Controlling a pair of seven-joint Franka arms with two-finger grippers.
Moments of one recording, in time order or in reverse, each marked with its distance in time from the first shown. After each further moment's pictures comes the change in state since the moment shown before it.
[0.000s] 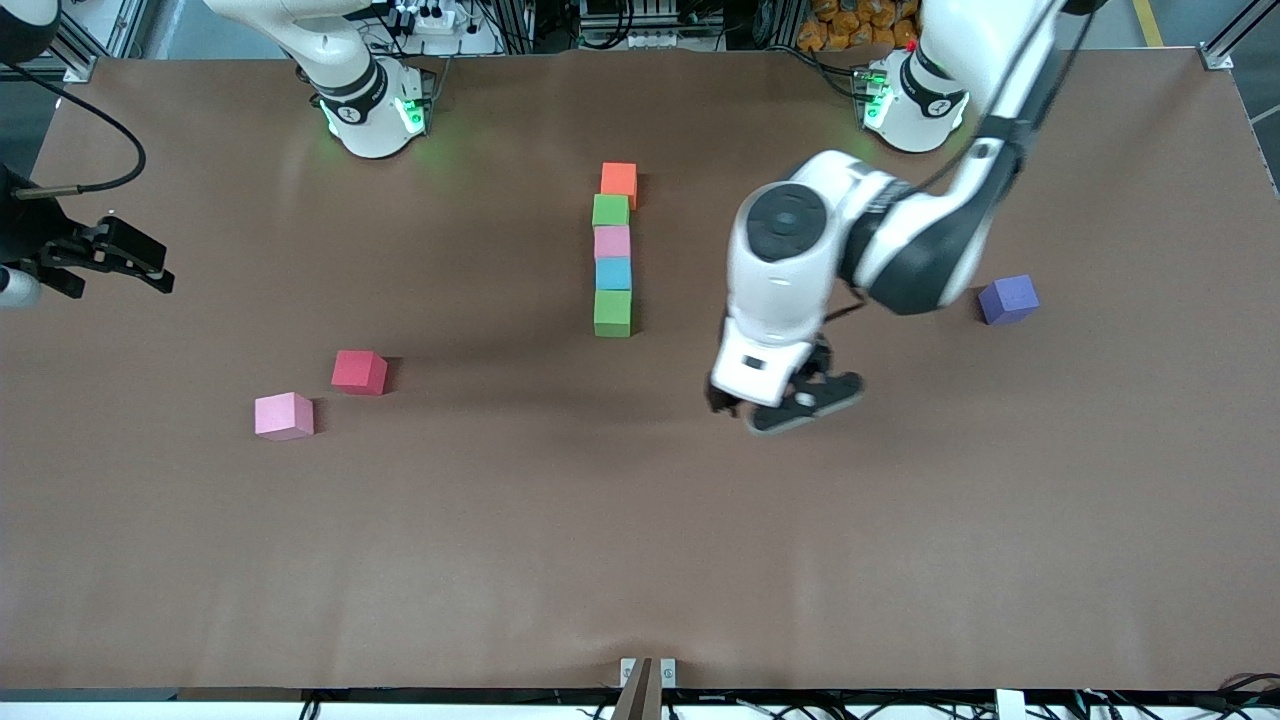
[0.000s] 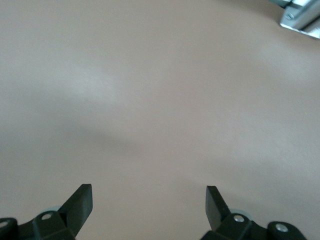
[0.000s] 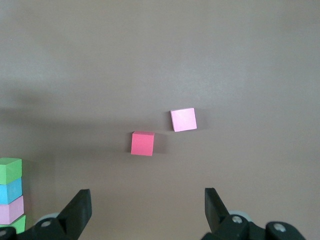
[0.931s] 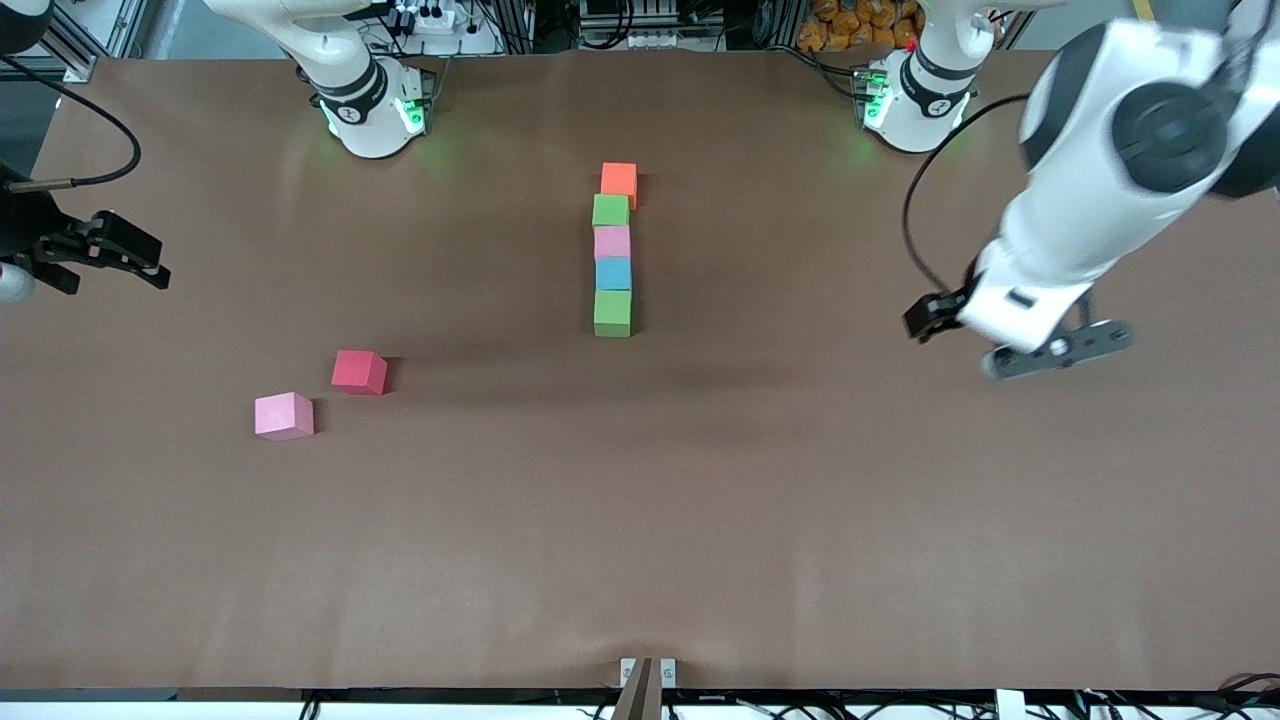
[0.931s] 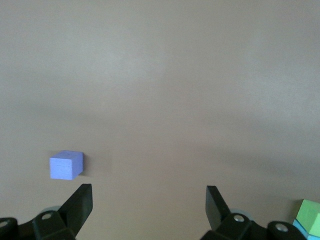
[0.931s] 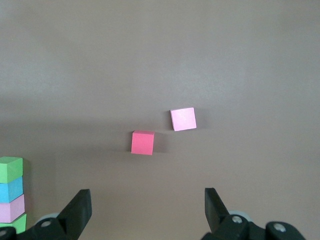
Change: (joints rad) left arm 0.244 -0.385 0.075 -0.207 -0.251 -0.248 0.512; right arm 0.000 0.000 0.000 0.009 0.000 -0.010 -0.001
